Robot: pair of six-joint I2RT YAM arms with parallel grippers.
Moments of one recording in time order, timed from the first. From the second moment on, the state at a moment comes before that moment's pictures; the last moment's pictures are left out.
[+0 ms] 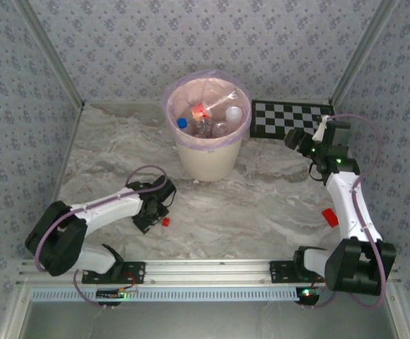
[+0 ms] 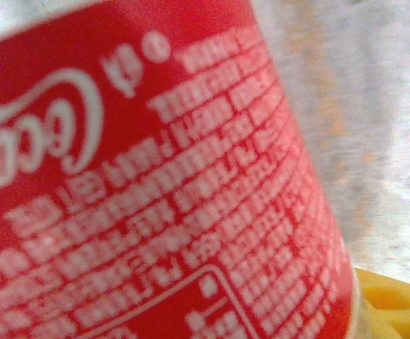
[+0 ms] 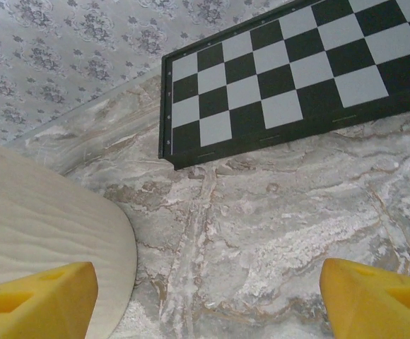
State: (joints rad) left arm -0.72 1.38 0.71 -0.82 -0.15 -1.48; right arm -0.12 1.17 0.98 -0.41 -0.25 0.34
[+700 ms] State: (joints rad) left arm -0.72 1.02 1.06 -0.78 -0.39 -0.63; right arm 0.05 1.17 1.37 -0.52 -0.60 0.28
